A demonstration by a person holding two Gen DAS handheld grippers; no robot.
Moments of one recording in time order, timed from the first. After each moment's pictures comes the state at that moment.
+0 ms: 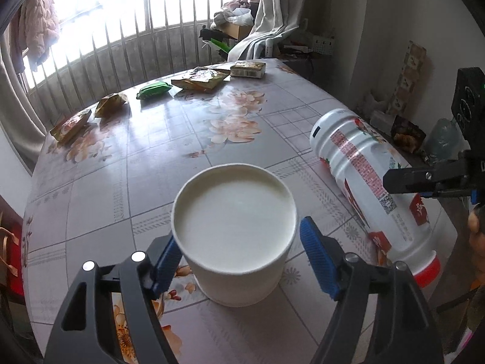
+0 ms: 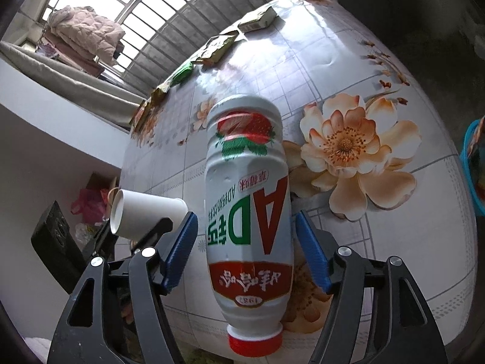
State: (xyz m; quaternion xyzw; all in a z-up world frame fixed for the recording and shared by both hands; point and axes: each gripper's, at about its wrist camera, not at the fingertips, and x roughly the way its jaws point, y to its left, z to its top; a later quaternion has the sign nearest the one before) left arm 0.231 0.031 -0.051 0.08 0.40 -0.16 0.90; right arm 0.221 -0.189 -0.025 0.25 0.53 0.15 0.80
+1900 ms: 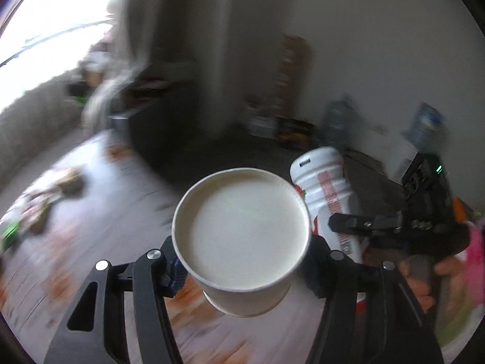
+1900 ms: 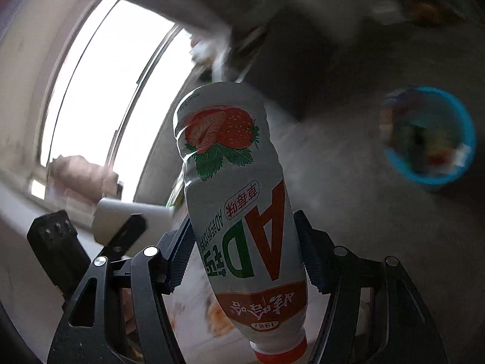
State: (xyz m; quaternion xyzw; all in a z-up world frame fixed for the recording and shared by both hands) left arm 0.258 -0.224 0.041 0.12 0.36 -0.45 0.81; right arm 0.097 -0.424 -0.019 0.49 0.32 0.00 0.81
